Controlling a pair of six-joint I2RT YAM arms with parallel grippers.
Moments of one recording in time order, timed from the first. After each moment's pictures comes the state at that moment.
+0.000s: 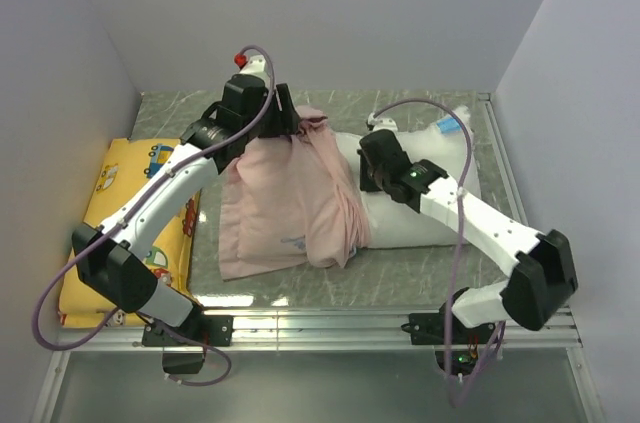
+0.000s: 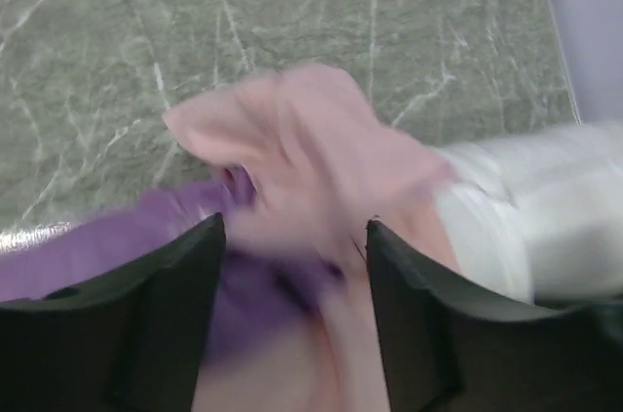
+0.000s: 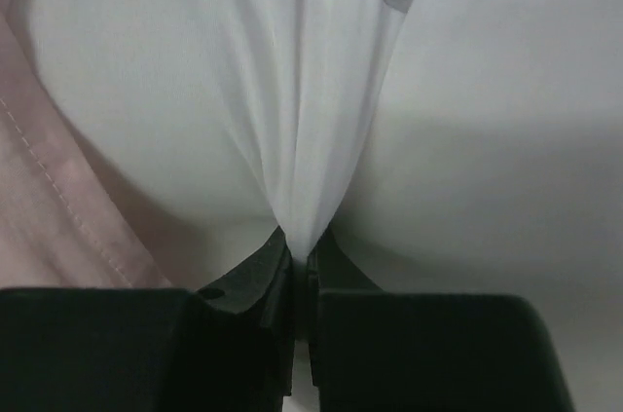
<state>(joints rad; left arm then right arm) -0.54 1.49 1.49 -0.46 -0.14 -0.48 0.68 1.35 1.13 -0.59 0.31 0.44</state>
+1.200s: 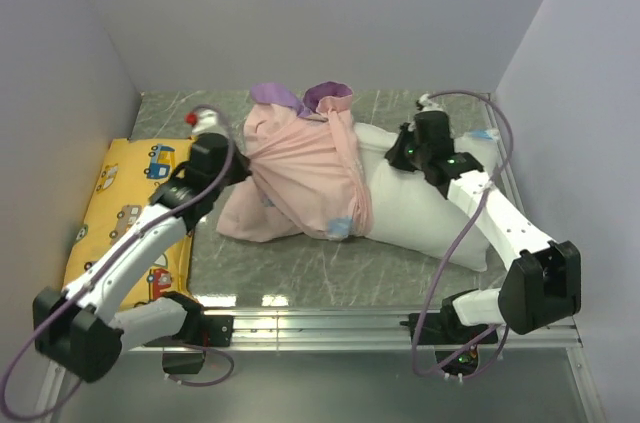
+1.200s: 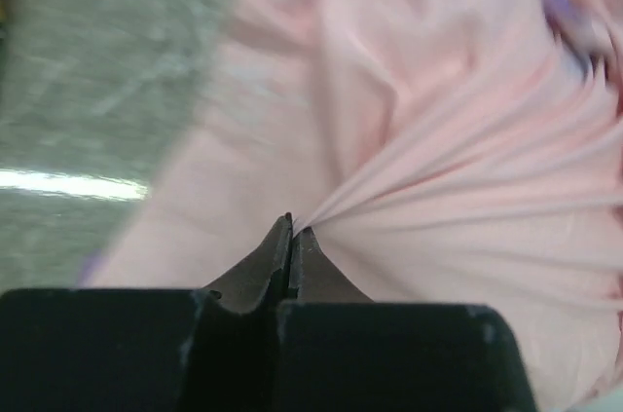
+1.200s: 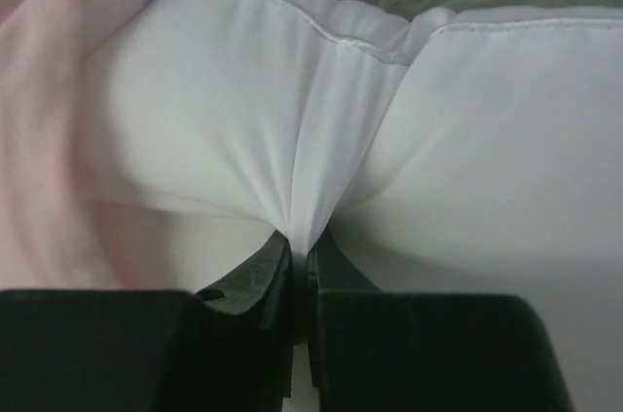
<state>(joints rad) -0.51 1.14 0.96 -0.33 -0.28 -0.61 0.35 1.35 1.07 -0.35 0.05 0.48</state>
